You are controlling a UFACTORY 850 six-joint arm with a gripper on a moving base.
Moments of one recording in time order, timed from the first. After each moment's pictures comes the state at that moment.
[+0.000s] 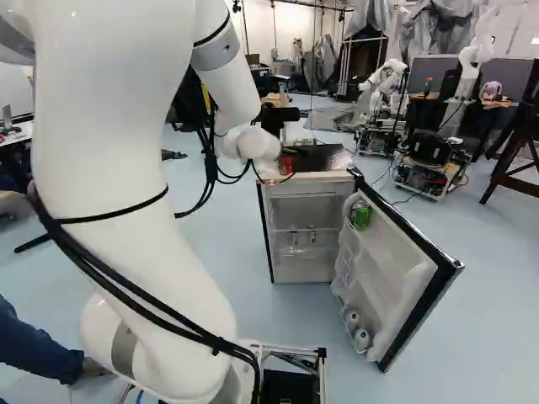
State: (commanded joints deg) arm -10.4 -9.5 -44.5 -5.1 28.3 2.4
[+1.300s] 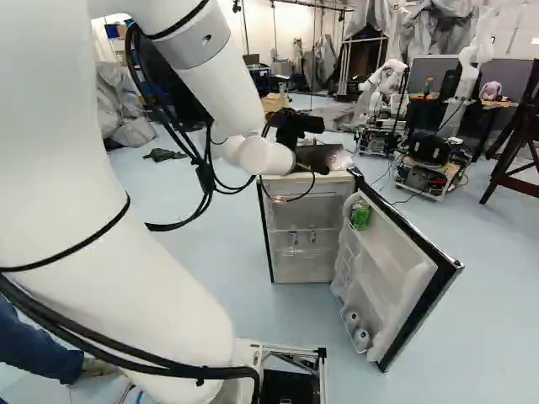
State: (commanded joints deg) arm -19.5 2.2 -32.4 2.8 28.3 2.4
